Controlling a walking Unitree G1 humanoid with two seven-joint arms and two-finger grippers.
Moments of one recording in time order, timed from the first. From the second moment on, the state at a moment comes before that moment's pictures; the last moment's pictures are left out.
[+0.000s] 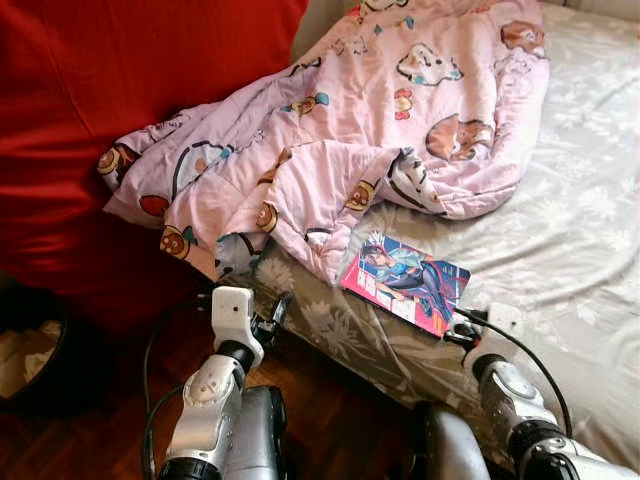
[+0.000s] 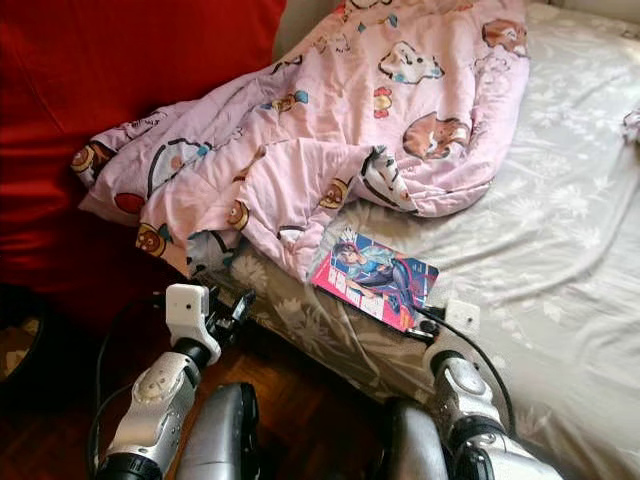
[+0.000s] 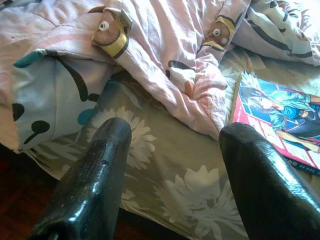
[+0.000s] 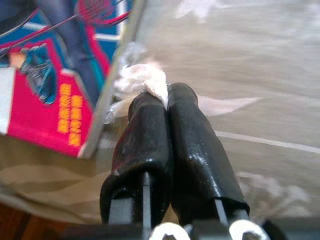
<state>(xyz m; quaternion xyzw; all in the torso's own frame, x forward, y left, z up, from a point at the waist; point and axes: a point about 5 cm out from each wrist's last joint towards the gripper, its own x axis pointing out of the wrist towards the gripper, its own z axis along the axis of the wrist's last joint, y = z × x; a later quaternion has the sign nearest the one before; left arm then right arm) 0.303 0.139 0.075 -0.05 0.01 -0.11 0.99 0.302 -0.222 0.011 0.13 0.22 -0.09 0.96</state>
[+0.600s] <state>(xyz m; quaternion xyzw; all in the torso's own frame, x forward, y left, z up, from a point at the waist) 0.307 0.153 0.033 -0.06 0.10 -0.06 0.99 0.297 -0.234 0.031 0.12 0.08 -0.05 0.99</state>
